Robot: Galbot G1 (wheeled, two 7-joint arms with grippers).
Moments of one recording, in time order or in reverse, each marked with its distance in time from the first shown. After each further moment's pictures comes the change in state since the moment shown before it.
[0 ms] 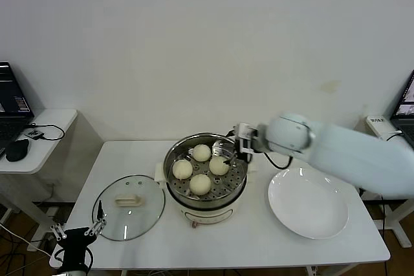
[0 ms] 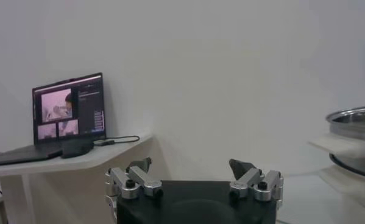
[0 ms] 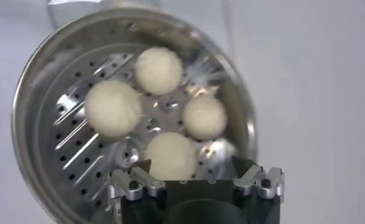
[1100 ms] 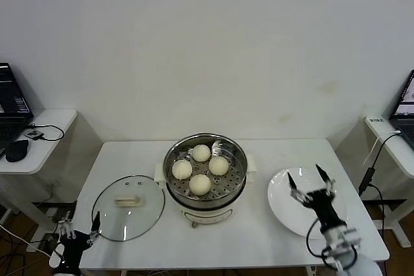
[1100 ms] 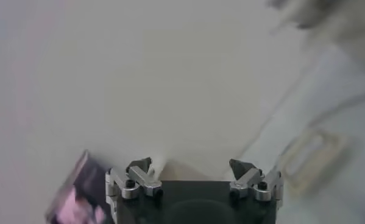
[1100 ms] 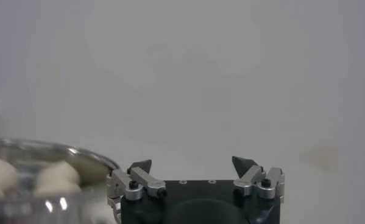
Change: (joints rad) left arm -0.065 0.090 -0.043 0.268 1.009 0.001 -0.115; right arm -1.725 0.557 1.654 0.139 -0.342 0.780 0.172
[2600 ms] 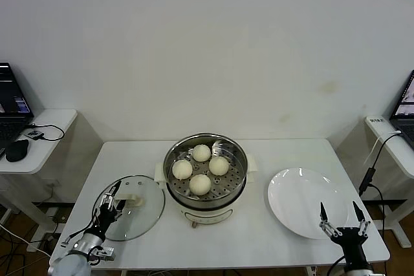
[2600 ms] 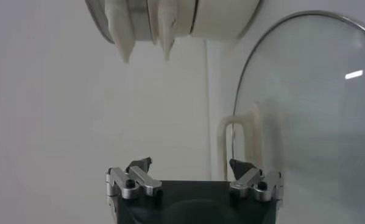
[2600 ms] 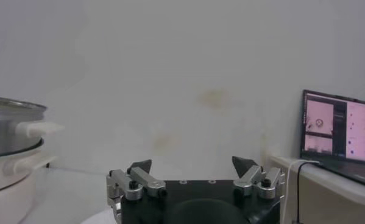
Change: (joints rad) left arm -0.395 0.051 0.166 0.322 0.348 -0.041 0.097; right arm -0.155 0.179 0.175 -0.017 -0.042 0.093 -0.006
